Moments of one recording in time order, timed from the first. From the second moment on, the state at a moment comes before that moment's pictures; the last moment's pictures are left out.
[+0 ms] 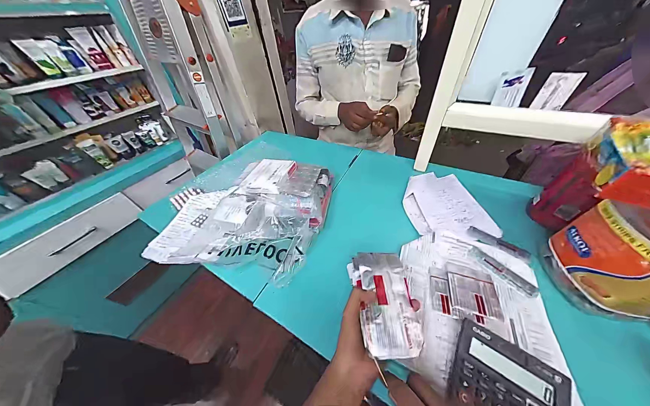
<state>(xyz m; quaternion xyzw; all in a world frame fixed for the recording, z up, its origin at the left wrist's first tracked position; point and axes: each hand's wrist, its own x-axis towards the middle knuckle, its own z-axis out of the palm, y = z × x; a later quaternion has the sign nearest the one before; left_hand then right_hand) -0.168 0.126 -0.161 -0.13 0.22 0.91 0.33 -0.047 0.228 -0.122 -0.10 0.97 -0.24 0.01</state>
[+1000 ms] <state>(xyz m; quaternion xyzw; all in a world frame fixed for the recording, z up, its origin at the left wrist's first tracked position) -0.172 0.103 -0.188 0.28 -0.07 0.87 0.40 -0.044 0.232 -0.134 -0.07 0.99 -0.02 -0.14</state>
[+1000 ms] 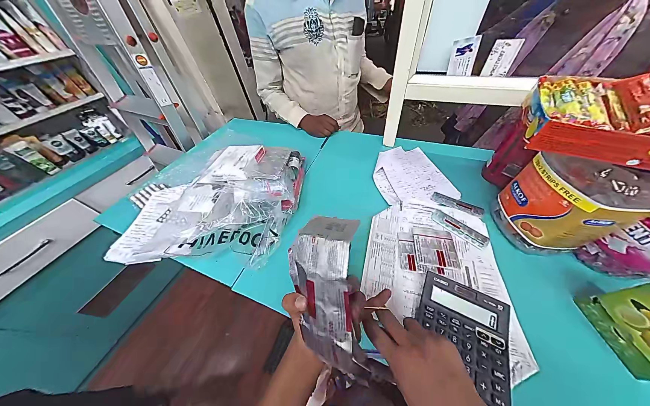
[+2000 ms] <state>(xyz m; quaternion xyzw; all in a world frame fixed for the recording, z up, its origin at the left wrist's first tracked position) -0.154 0.069 -0.173 0.17 0.05 0.92 0.36 -0.050 0.266 -0.144 0.03 0.69 -0.72 -0.07</state>
